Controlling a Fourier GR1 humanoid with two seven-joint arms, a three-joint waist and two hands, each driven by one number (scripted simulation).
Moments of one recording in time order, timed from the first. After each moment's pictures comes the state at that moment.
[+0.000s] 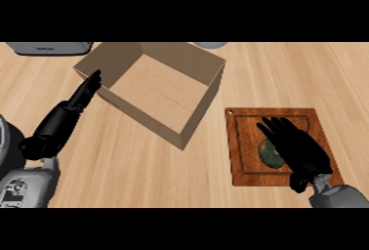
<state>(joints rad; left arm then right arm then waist) -0.22 0.27 0.01 -1.57 -0.11 -0.21 -0.04 -0.12 -0.40 0.30 -1.59 1.23 0.37 0.03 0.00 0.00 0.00</state>
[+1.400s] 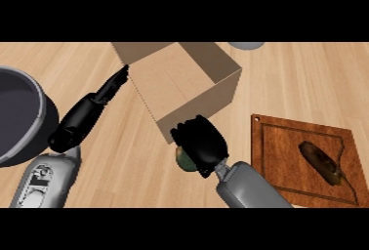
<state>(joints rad) -0.32 0.20 -0.04 -1.52 -0.15 -0.28 -0.08 -0.46 -0.03 0.60 -1.37 1.20 0.19 0.14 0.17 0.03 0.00</state>
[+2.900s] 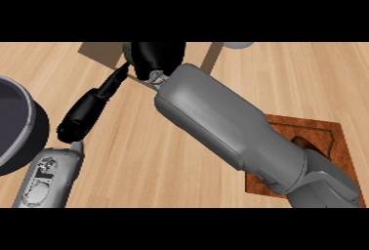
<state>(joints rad) -0.36 0.19 -0.02 -1.45 -0.17 -0.26 -0.08 -1.35 0.00 0.58 -0.86 0.79 -0.28 0.95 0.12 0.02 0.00</state>
